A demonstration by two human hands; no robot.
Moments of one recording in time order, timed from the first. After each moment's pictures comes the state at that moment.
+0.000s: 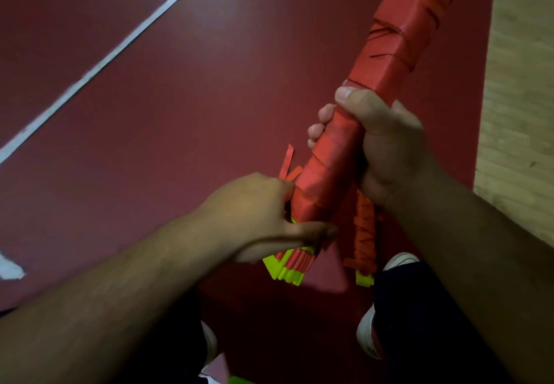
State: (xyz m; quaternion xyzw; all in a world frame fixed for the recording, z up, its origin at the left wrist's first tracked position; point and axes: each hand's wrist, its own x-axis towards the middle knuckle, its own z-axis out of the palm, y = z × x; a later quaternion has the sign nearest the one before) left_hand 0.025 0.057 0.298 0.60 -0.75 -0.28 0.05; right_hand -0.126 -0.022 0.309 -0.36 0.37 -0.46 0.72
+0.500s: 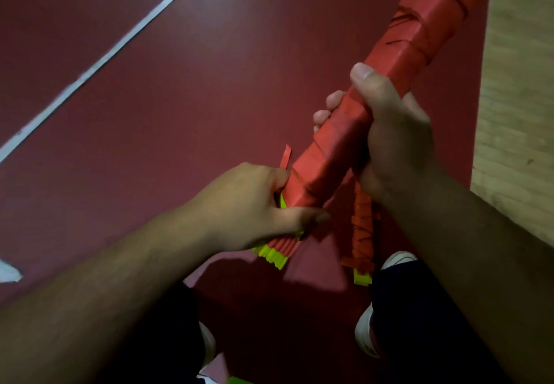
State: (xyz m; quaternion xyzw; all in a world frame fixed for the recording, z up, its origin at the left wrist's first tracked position) left_hand 0.031 0.049 0.297 0.61 -0.72 -0.31 0.10; right_hand -0.128 -0.024 0.314 -0.35 0.39 -0.53 0.67
